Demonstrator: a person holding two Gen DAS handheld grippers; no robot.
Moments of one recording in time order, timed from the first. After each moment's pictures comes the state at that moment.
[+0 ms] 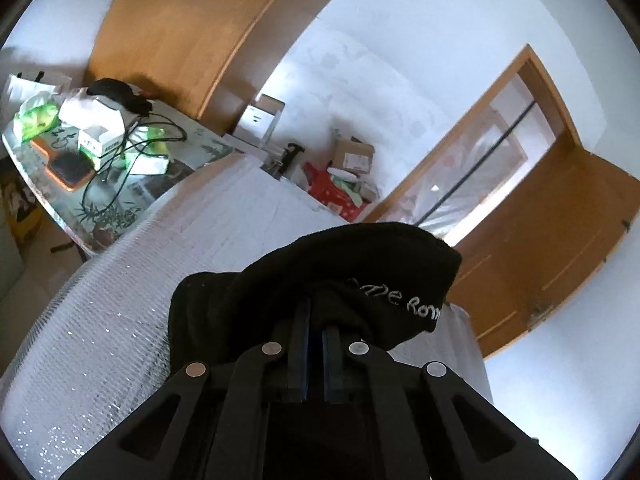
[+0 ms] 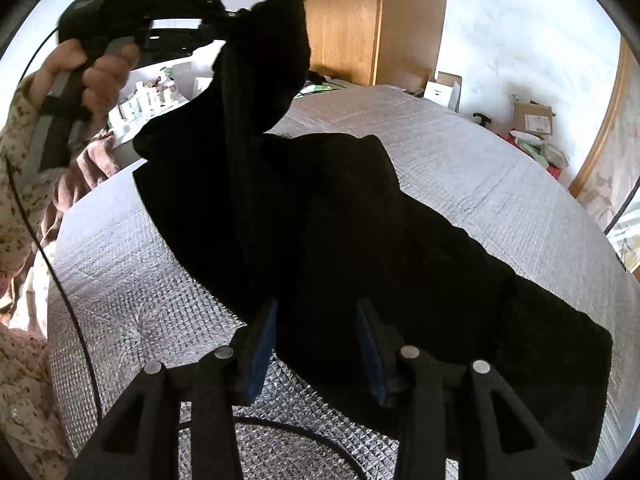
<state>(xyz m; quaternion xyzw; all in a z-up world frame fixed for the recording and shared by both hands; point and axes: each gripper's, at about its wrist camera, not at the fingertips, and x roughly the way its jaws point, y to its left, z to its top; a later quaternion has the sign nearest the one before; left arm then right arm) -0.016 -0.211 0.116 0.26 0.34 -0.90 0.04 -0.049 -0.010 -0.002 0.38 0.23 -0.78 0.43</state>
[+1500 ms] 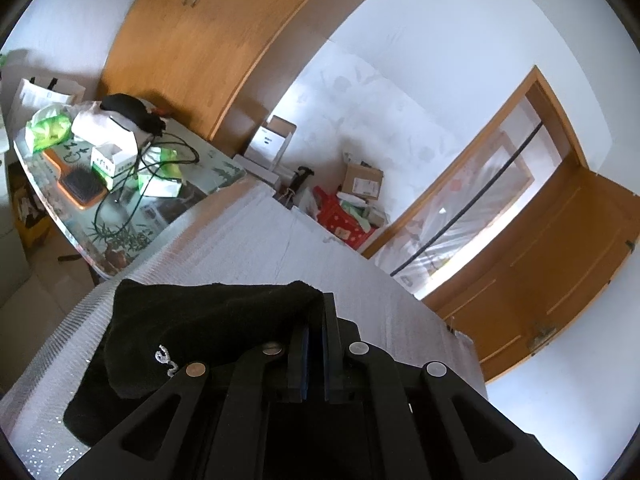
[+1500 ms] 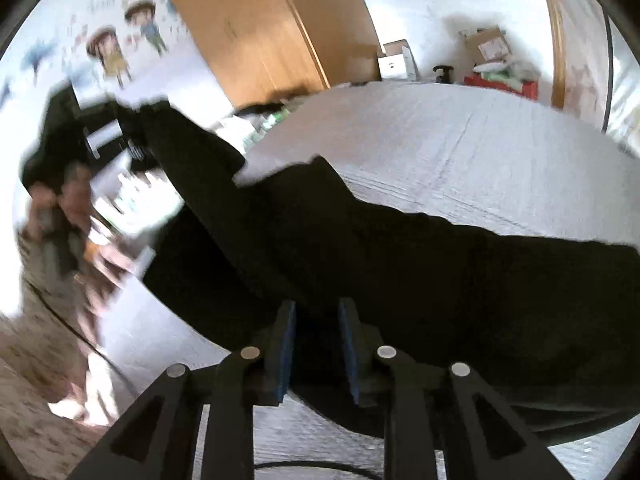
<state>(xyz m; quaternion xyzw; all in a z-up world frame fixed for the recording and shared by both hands) -0.016 -0.238 0.128 0.23 0.35 -0.91 0.06 -0.102 0.028 0.018 0.46 -0.01 -0.78 0.43</state>
